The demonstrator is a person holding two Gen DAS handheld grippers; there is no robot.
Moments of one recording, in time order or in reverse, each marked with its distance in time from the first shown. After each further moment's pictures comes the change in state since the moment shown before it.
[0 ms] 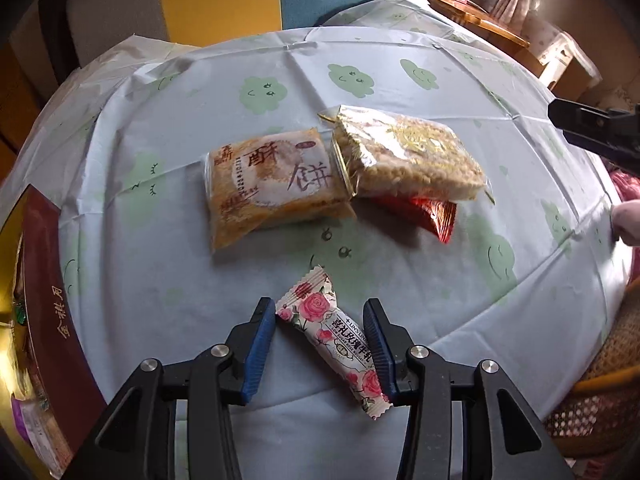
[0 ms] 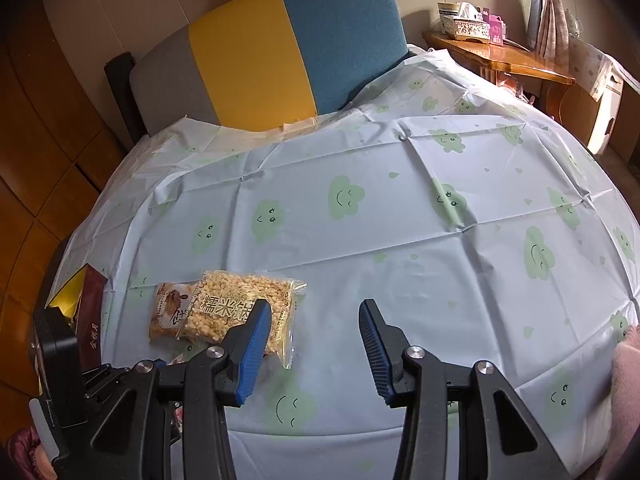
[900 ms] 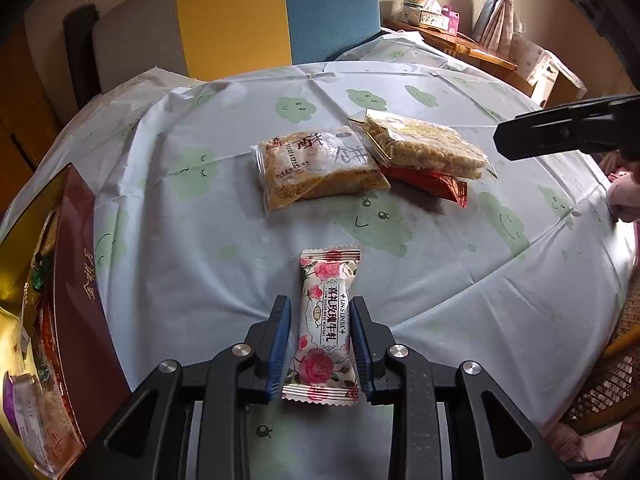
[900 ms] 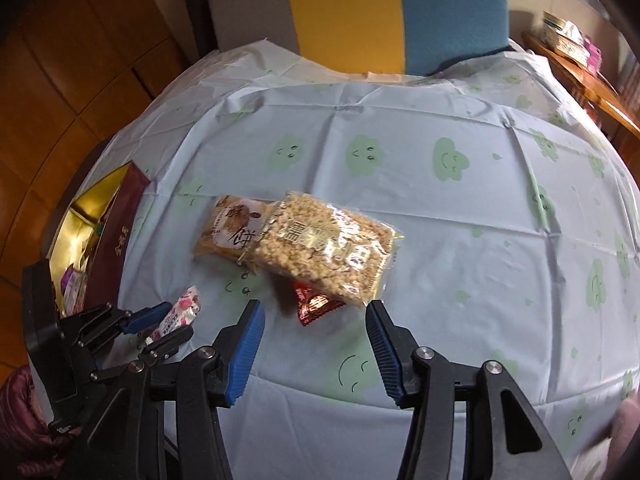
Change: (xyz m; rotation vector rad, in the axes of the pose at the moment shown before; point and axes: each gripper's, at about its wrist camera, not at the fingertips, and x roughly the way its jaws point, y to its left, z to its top) left arm -0.029 0.033 -0.072 0.015 -0.203 0.017; right arm 0.025 0.073 -0.020 -0.337 0.208 0.117
